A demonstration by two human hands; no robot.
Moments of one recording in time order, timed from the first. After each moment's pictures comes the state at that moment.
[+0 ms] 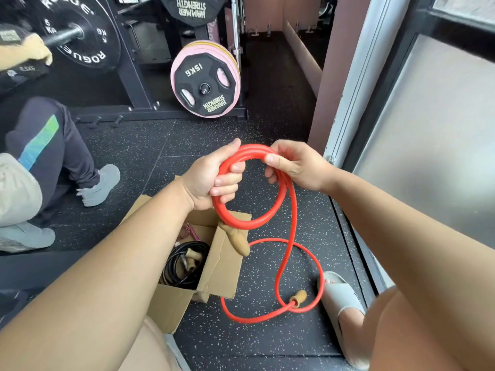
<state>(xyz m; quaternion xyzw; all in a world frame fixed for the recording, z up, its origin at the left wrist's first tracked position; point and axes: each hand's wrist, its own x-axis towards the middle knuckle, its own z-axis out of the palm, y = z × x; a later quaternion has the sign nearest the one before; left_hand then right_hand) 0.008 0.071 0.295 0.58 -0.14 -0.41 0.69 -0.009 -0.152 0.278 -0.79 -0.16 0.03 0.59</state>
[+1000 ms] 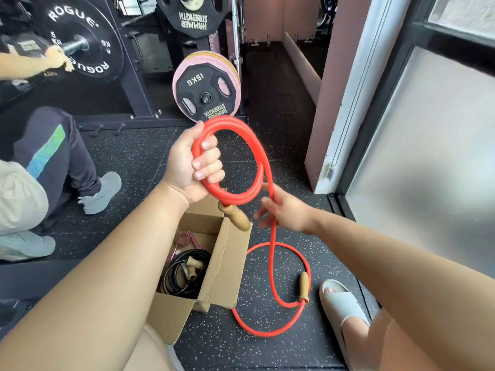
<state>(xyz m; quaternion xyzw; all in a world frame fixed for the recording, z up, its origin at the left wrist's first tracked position) 0.022 0.089 0.319 0.44 -0.13 -0.30 0.84 -0.021 -0.123 0.211 -0.81 -0.05 0.12 0.57</state>
